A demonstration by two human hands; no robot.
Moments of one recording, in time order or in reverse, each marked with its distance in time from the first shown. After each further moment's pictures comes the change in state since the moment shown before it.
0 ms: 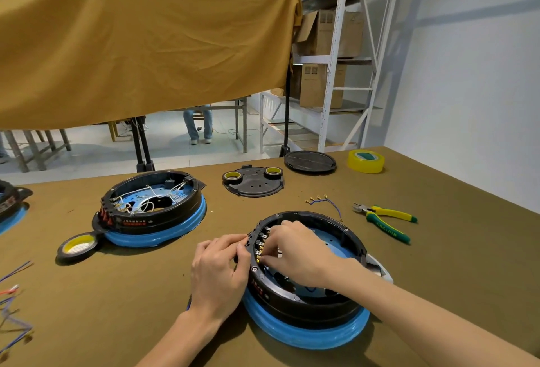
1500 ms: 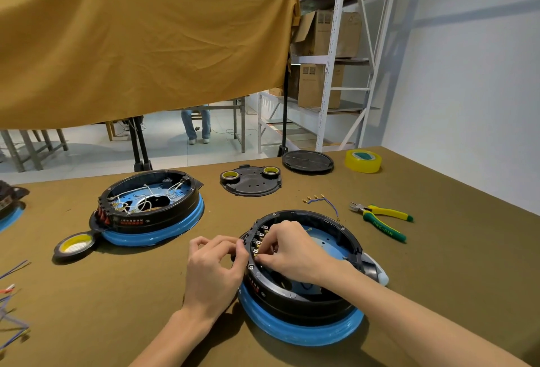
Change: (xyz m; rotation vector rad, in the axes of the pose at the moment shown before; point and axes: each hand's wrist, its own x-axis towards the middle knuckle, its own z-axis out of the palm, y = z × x) left_hand 0.000 -0.006 0.000 -0.097 0.064 0.045; right_hand 0.003 0.007 0.011 0.249 0.014 0.123
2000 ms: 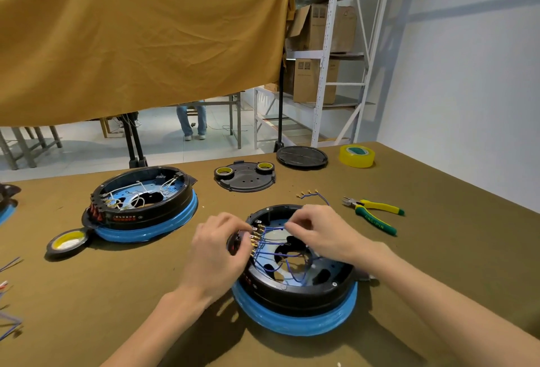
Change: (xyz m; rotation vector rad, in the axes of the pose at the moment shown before) left_hand 0.025 0.030 -0.012 0.043 -0.259 0.005; right_hand -0.021 0.046 -0.052 -0.049 0.056 0.062
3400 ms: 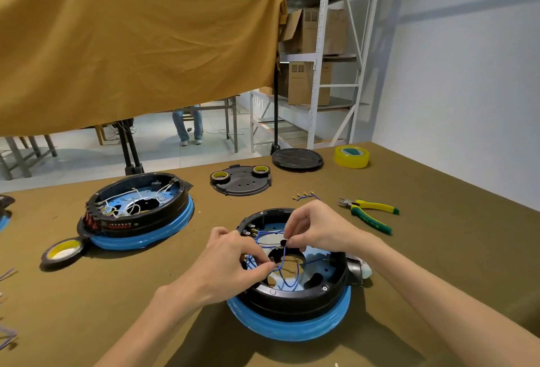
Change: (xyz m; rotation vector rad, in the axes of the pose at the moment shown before) left_hand 0.011 0.012 -0.007 -0.020 -0.471 0.039; right_hand 0.008 0.005 -0.012 0.342 -0.193 0.089
